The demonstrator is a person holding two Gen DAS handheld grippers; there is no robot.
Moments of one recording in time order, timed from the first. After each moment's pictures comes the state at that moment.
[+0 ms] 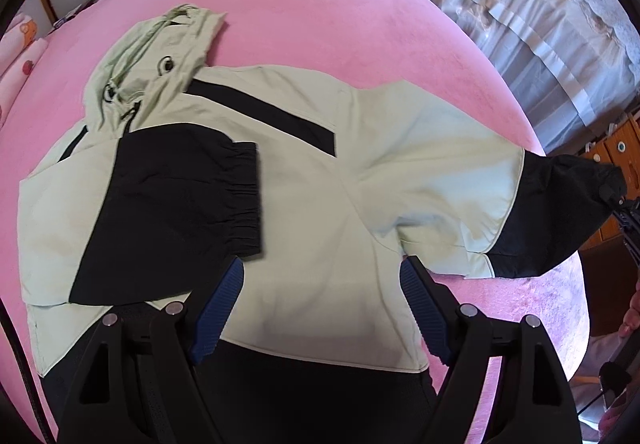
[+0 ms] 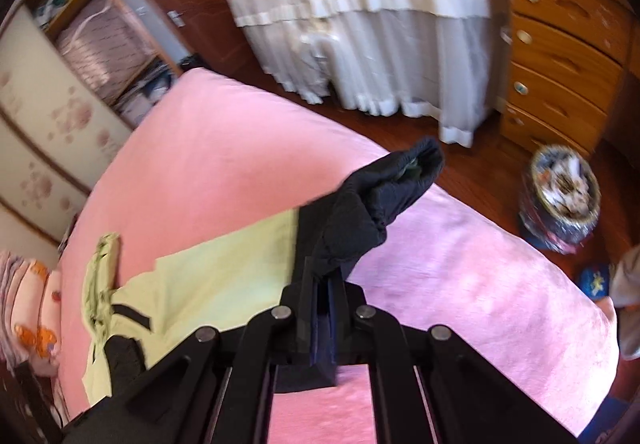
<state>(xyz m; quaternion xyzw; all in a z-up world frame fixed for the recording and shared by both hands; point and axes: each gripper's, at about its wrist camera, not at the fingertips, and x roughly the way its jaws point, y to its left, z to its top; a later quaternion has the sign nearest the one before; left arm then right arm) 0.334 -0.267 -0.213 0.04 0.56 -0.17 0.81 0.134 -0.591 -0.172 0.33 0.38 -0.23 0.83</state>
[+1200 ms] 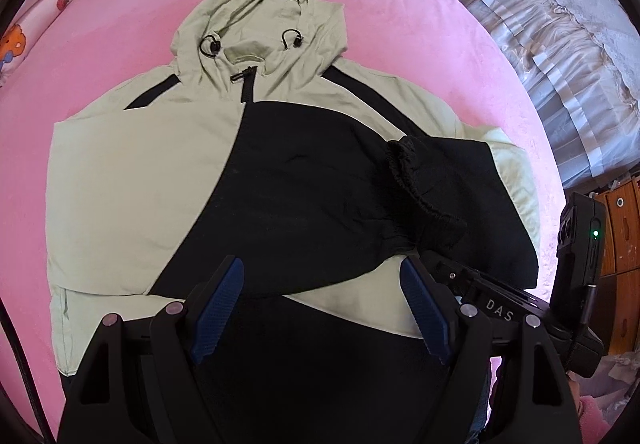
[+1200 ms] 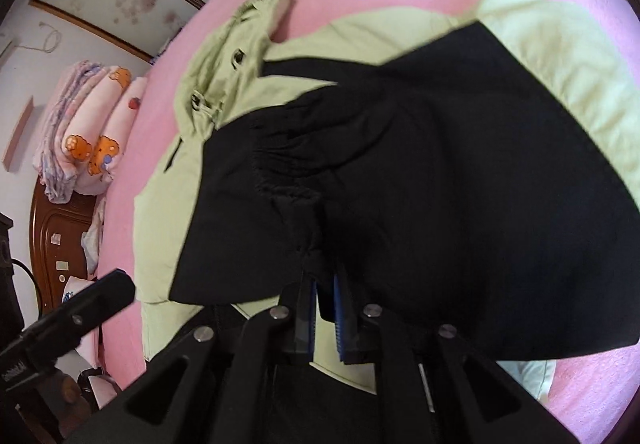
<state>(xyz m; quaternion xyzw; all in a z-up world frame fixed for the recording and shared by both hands) 0.384 -0.118 -0.218 -0.04 0.59 -0.14 0.79 0.263 -0.305 -0.254 0.28 0.56 0.08 0.78</state>
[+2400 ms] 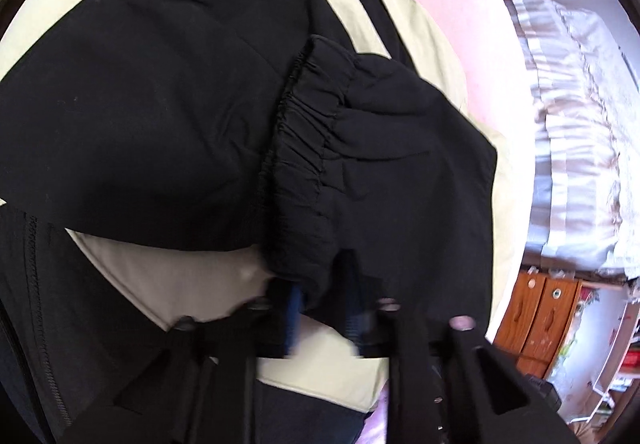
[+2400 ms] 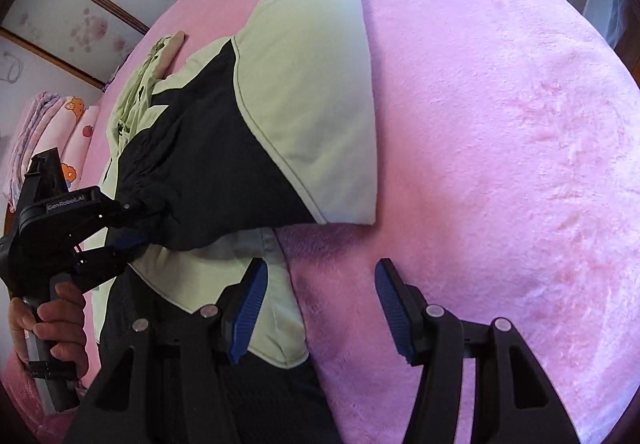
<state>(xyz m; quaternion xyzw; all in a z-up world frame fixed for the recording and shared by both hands) 0.390 -0.213 -0.332 -0.27 0.67 -0.10 0.69 0.161 -0.436 -0.276 0.28 0.55 -0.01 0.78</state>
